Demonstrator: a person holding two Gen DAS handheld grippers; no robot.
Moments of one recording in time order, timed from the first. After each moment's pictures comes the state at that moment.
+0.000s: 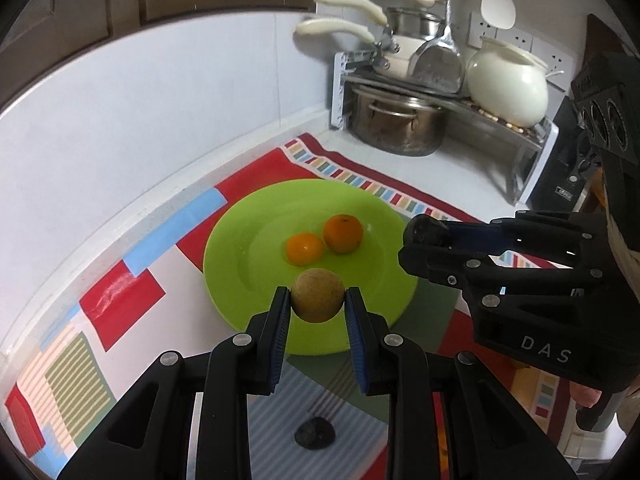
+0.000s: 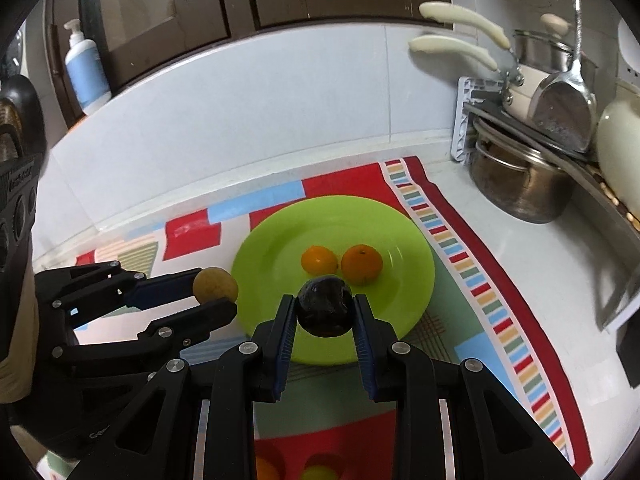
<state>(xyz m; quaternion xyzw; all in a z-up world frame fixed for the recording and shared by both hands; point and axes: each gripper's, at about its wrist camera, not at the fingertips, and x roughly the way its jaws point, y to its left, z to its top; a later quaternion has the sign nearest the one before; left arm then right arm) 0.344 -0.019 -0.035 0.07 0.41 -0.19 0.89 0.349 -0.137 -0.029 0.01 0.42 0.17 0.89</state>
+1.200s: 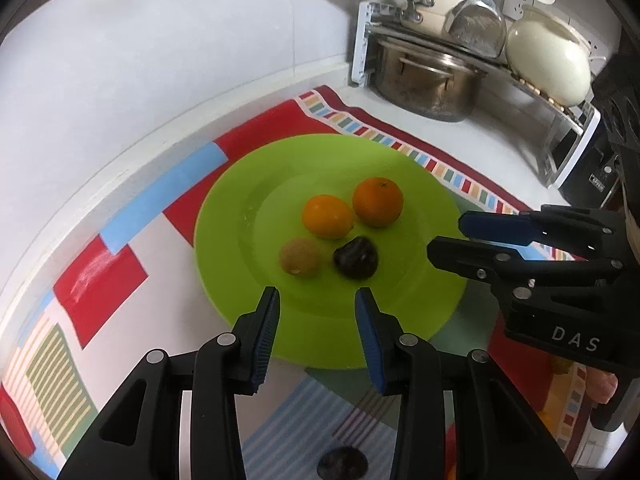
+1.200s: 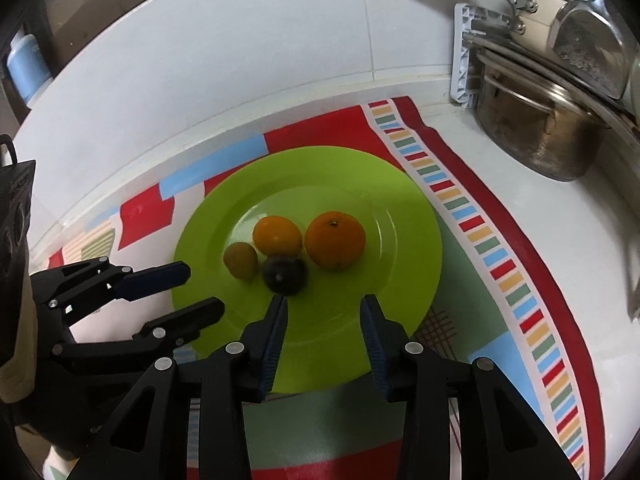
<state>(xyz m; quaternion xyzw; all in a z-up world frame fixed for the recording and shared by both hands) 0.377 -0.018 -0.077 0.07 0.47 -0.17 0.87 0.392 -0.142 -0.074 0.03 0.48 0.15 0.86</state>
